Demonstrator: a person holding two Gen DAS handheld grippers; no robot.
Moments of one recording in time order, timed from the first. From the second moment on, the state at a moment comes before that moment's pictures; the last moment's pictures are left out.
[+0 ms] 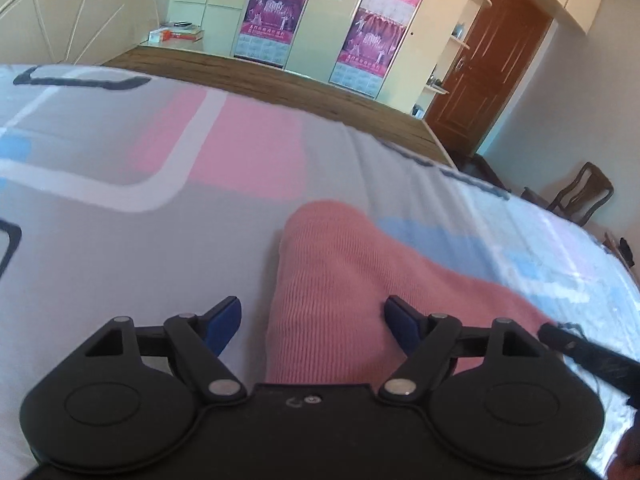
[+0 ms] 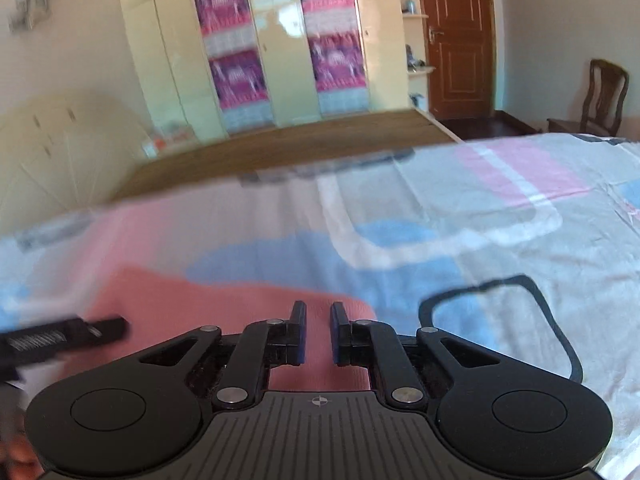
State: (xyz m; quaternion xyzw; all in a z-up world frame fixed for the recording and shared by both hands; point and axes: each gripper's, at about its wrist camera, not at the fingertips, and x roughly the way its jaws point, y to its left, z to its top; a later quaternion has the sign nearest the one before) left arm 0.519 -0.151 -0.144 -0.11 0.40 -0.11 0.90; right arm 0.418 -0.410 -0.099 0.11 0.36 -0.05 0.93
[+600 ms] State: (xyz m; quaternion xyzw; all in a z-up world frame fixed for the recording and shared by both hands) left arm 0.456 -0.153 -0.110 -0.05 0.37 -0.12 0.92; right arm 0.355 -0.383 -0.087 0.07 0.35 0.00 0.94
